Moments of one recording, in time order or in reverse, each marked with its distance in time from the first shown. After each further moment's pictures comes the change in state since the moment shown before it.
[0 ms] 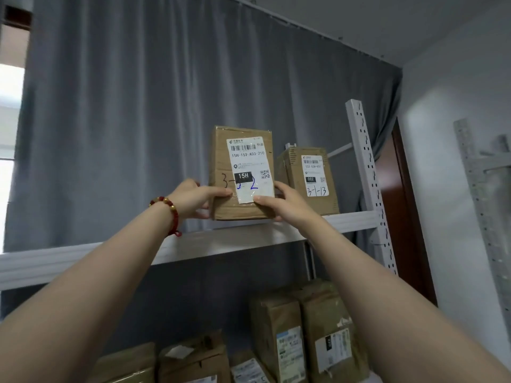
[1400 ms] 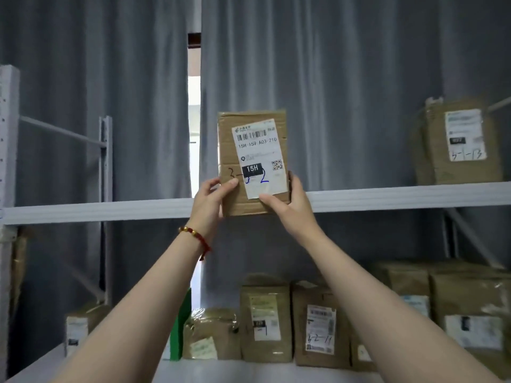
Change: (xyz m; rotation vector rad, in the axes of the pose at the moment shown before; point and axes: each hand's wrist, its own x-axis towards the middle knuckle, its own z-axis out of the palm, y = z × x) left_hand -0.197 -0.056 -0.124 -0.250 0.534 0.152; right_hand -0.113 -0.064 0.197 0.456 -0.183 -0.195
